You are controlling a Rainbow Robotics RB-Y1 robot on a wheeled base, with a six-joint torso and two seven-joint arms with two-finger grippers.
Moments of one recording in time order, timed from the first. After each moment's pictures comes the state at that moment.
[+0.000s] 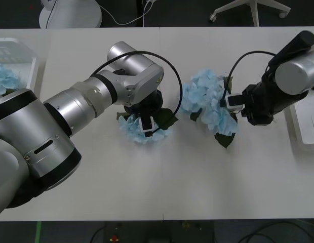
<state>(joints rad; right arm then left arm) -0.75 -0.89 0.63 -1.40 -1.08 1.25 2.72 -1.16 0.18 -0.77 -0.69 -2.44 -1.20 -0.72</state>
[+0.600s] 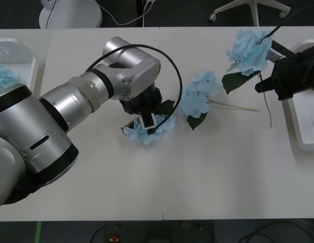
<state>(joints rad) -0.74 -1.01 0.38 -1.26 -1.63 1.28 2.48 -1.18 0.20 -0.76 -0.70 -2.36 -1.24 -0.65</state>
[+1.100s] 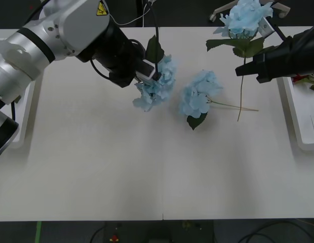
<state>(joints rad) -0.74 -0.99 0.37 -1.35 -1.79 1.16 2.13 -1.18 0.53 -0.66 -1.02 -1.90 -1.28 -0.12</state>
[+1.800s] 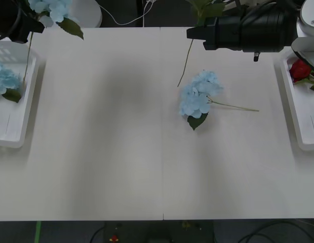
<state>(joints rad) -0.87 -0.76 0.42 -1.35 -1.83 0.86 2.09 -0.90 1.04 -0.27 -1.24 -1.70 -1.15 0.84</state>
